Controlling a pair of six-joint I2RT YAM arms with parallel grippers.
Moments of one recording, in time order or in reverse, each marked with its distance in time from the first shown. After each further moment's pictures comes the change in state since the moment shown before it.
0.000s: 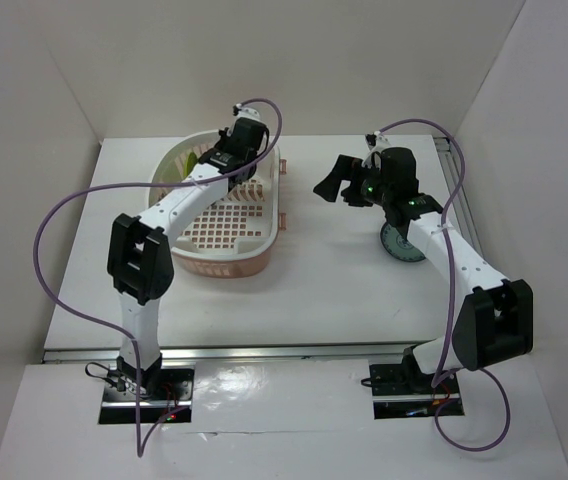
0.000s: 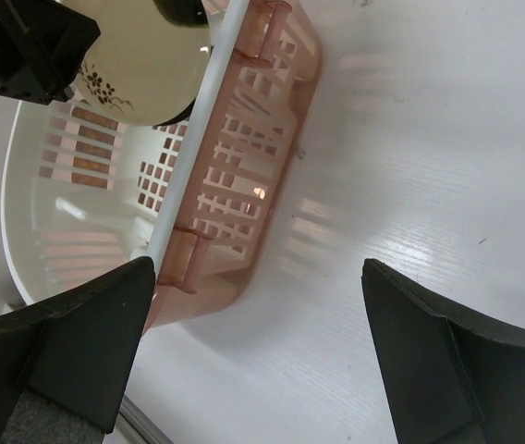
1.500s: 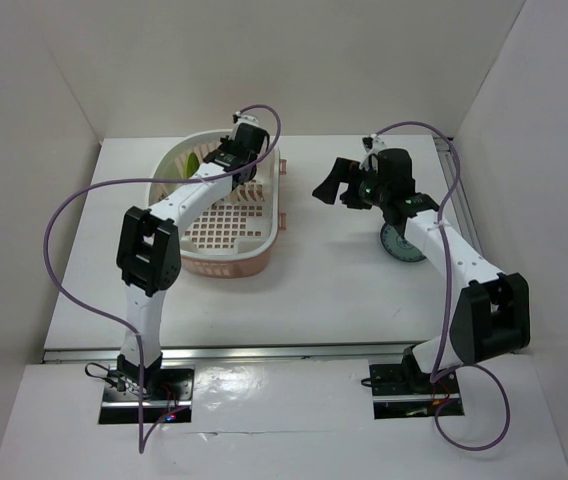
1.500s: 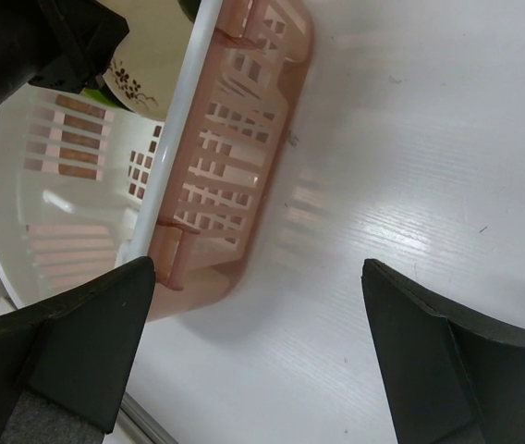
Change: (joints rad) left arm 0.031 0.094 0.026 -0.023 0.068 -0.084; right arm 0.000 0.029 0.000 -0.013 -0.008 -0.004
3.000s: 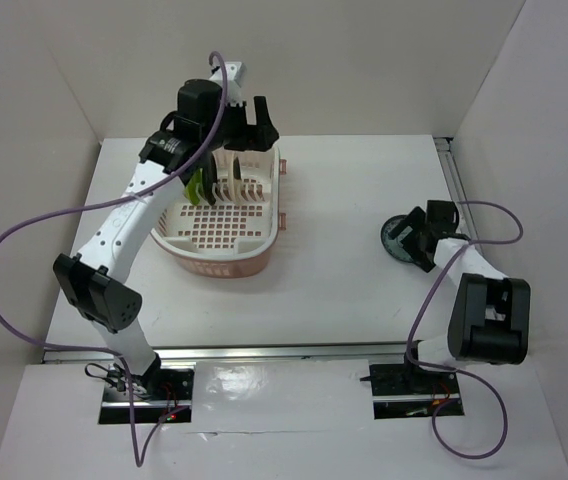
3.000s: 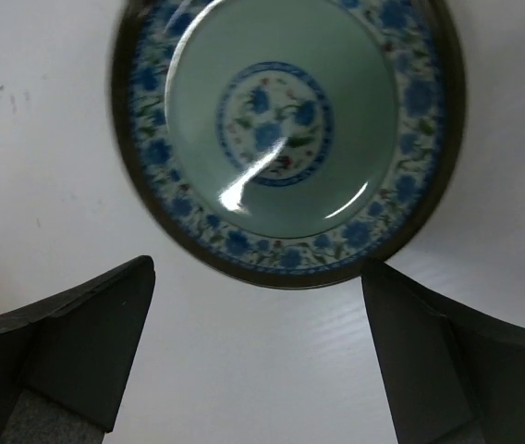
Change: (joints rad) left arm 0.017 -0.368 0.078 -0.056 0.734 -0.179; right arm -0.402 -0.014 -0.365 -0.088 0.383 0.206
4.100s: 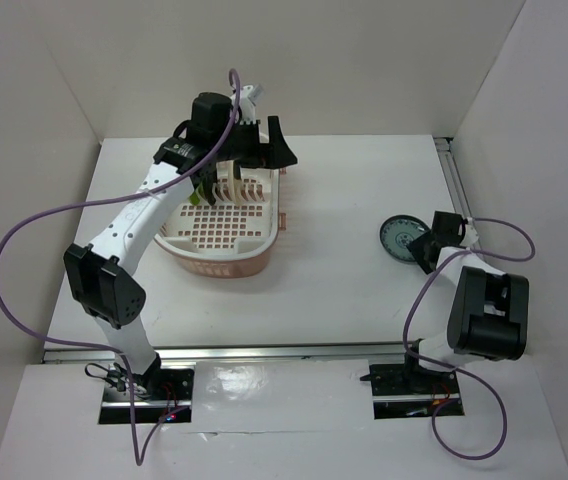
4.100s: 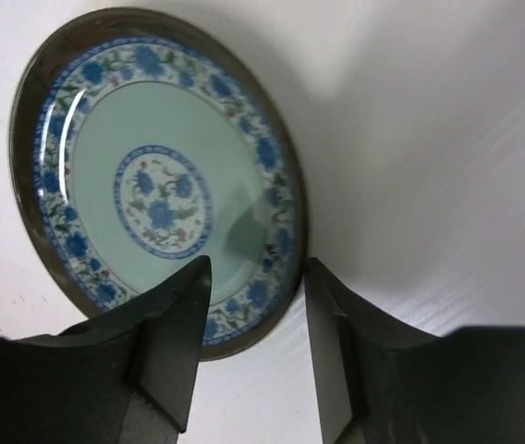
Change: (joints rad) left arm 0.000 0.028 -0.096 0.037 0.344 -0.124; right arm -0.091 0.029 -0.116 0.150 0.114 0.100
